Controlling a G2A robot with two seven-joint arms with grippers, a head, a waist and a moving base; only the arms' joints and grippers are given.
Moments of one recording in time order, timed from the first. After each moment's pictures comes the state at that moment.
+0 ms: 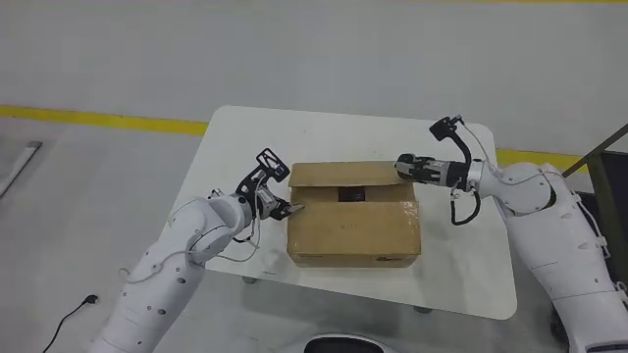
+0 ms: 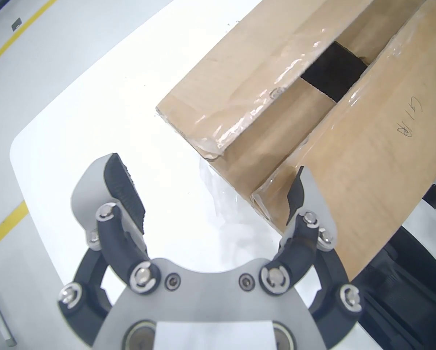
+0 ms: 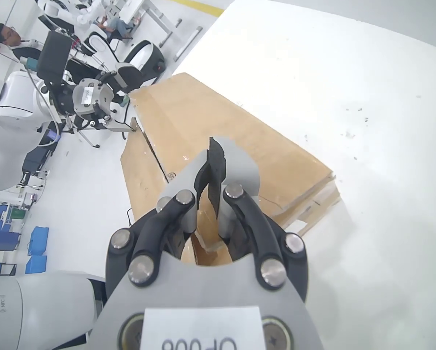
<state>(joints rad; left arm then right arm) 0.99 -1.14 -1.08 -1.58 1.11 -0.39 -0.66 -0.82 -1.00 1.22 -1.22 -0.18 -0.56 0.95</state>
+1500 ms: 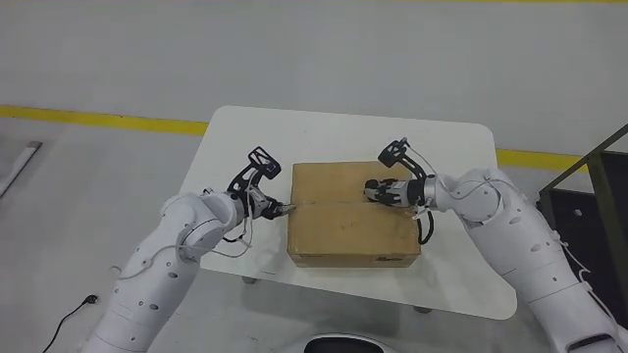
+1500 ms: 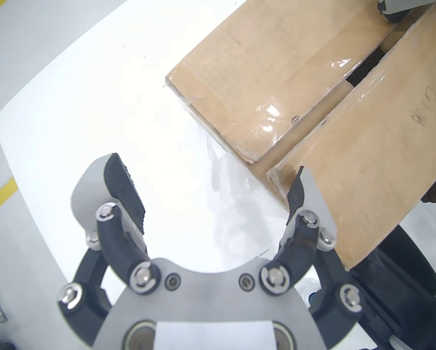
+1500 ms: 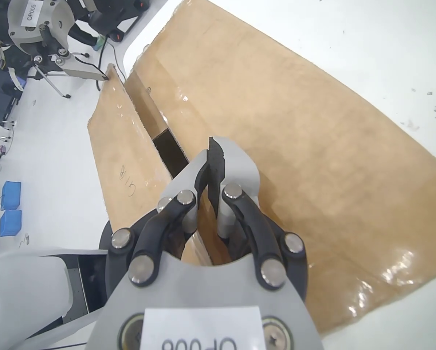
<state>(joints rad) 1.00 -1.13 -1.14 -1.59 1.06 -0.40 -0.79 -0.77 -1.04 0.98 -1.25 -0.36 -0.52 0.90</state>
